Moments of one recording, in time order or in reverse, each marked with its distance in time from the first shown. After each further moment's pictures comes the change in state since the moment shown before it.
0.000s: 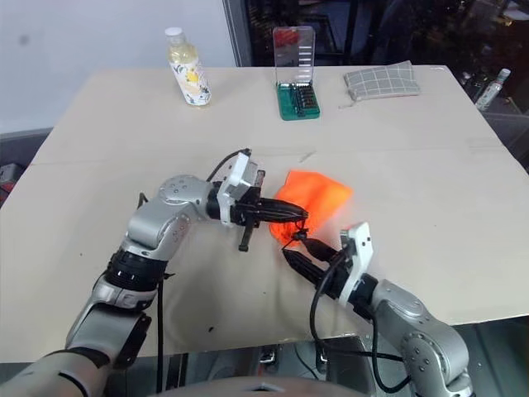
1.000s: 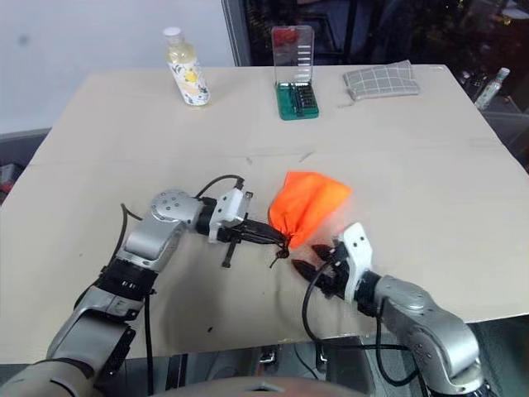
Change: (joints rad) left arm 0.088 0.087 -0.051 0.175 0.175 -0.301 -0.108; right arm -0.092 -0.088 0.066 0.039 -0.189 0.094 0.014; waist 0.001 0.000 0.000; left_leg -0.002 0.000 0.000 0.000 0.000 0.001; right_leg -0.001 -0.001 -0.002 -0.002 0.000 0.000
